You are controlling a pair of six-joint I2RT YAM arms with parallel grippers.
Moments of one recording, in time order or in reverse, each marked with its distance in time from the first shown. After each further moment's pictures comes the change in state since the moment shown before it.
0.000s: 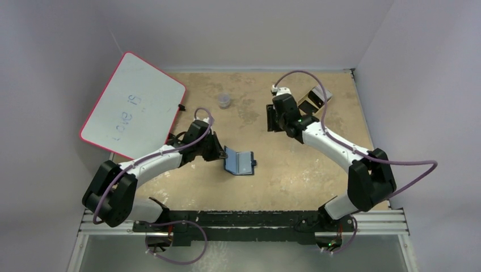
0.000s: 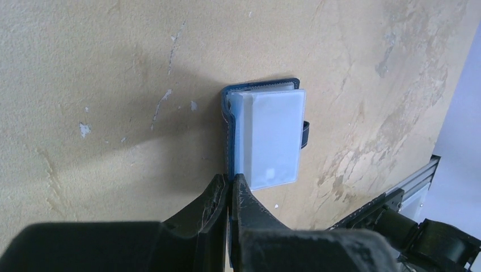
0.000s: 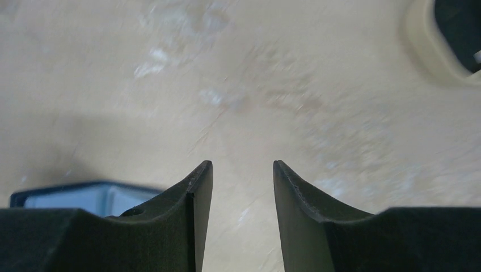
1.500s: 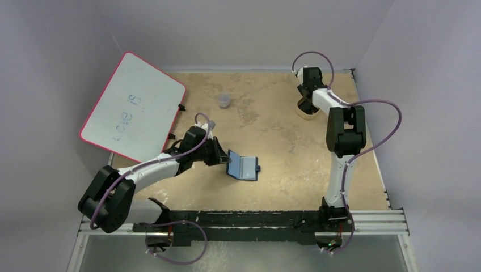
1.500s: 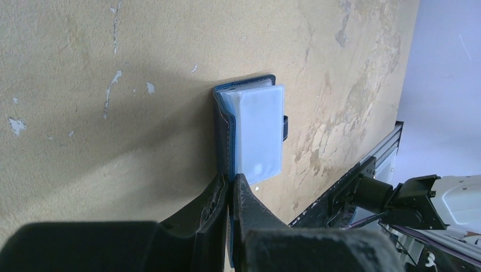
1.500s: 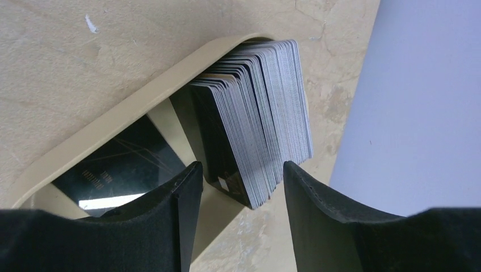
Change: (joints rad) left arm 0.000 -0.056 -0.138 0.208 0.142 -0.021; right arm -0.471 0.650 0.557 0.097 0.235 -0.893
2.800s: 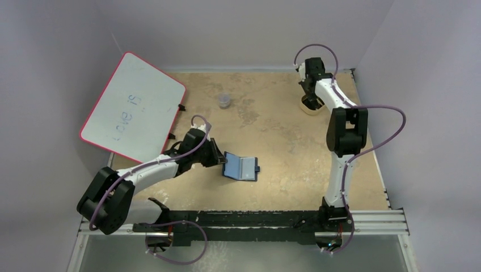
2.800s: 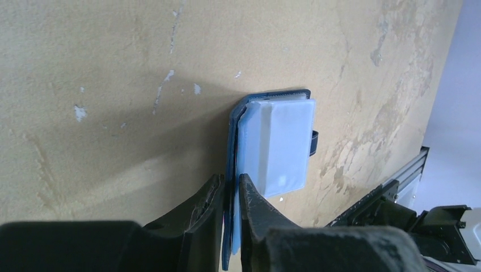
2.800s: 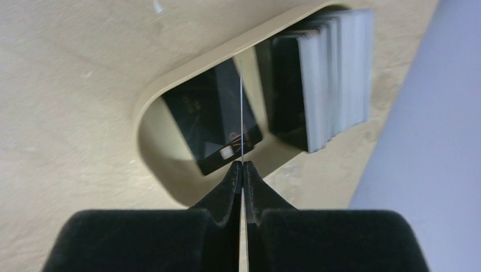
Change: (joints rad) left arm 0.000 -0.010 -0.017 -0.042 -0.098 -0.001; right arm -0.006 0.020 0.216 -0.333 -0.115 0.106
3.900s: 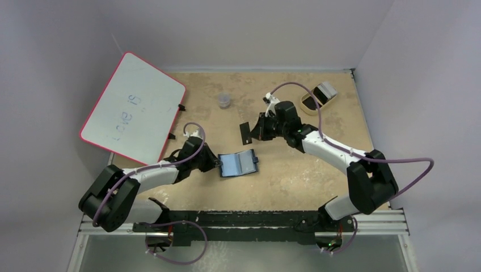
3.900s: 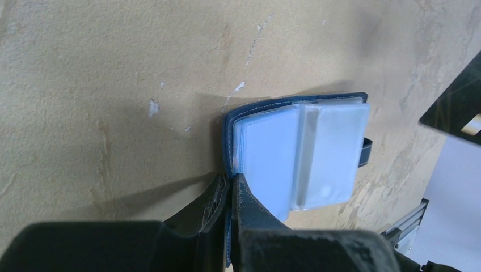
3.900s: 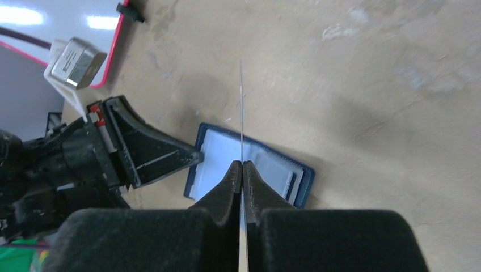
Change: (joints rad) left arm 0.000 0.014 -0.124 0.140 -0.153 -0.134; right arm 0.448 -0.685 -0.872 0.514 -0.630 0.935
